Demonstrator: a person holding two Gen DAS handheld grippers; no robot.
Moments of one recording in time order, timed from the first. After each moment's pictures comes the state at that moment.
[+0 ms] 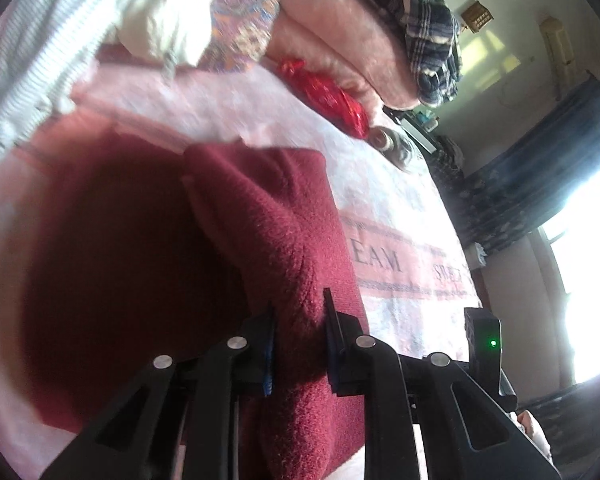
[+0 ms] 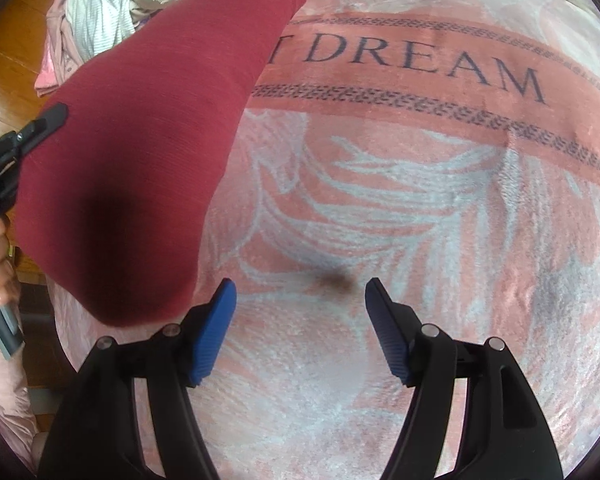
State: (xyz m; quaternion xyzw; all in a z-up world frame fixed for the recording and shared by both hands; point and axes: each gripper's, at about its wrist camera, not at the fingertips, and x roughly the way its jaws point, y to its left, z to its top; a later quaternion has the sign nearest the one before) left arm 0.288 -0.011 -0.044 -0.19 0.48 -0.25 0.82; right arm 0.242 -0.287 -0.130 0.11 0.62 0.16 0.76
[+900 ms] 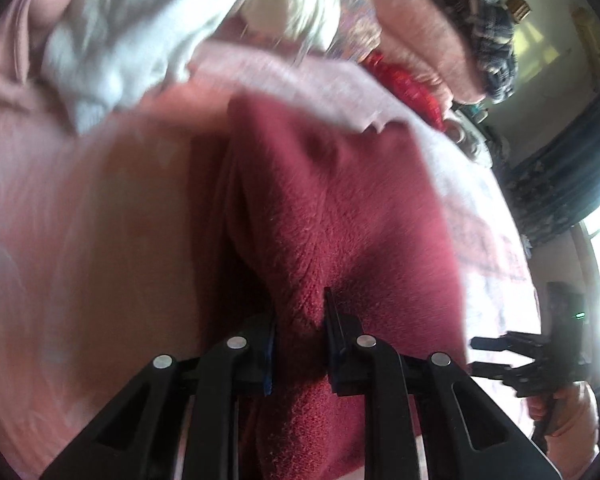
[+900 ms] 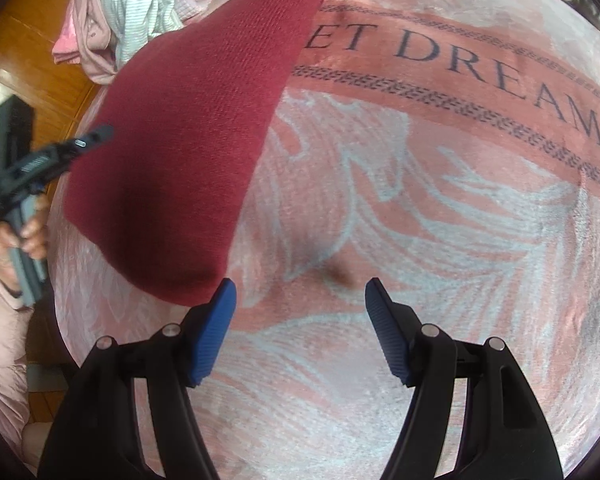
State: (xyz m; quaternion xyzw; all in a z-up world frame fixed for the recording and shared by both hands) left arm 0.296 0.099 -0.118 -0.15 0.52 -0.19 0.82; right arm 0.255 -0.201 -0.134 0.07 0.63 0.20 0.75
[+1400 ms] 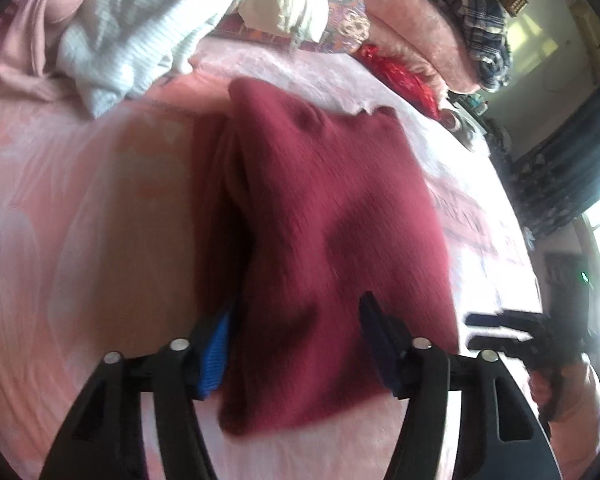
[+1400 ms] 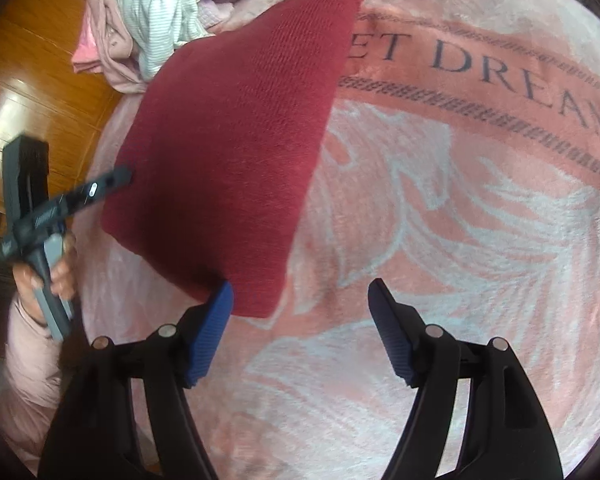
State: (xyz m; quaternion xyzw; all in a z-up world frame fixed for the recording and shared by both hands) left arm 0.248 0.097 -0.098 -0.13 0.52 -0.19 0.82; right arm 0.259 -0.181 -0.127 0.12 0.62 0.23 0.74
